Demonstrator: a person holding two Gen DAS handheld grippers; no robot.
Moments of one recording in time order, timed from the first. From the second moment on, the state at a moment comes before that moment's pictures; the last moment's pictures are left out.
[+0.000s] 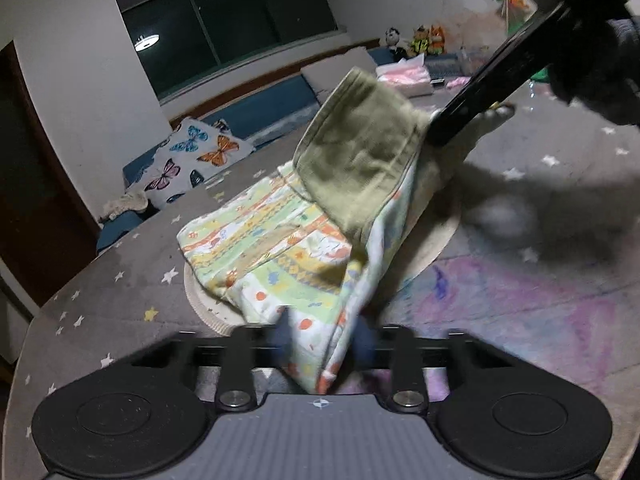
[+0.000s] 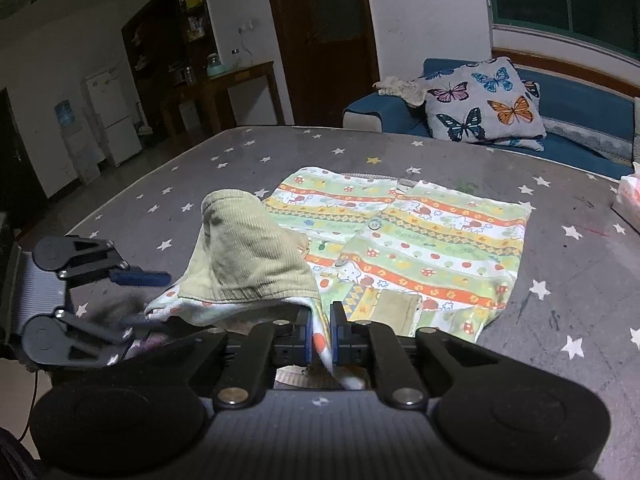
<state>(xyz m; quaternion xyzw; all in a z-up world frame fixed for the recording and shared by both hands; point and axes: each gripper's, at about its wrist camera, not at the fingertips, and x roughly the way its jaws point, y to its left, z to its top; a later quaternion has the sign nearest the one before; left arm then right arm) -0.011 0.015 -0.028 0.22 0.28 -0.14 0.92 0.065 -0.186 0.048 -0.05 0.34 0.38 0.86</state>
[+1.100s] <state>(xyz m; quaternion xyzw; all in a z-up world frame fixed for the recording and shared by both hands) 0.056 0.051 0.049 0.17 0.29 -0.14 0.93 0.085 -0.171 0.097 -0.07 0.31 0.38 0.87</state>
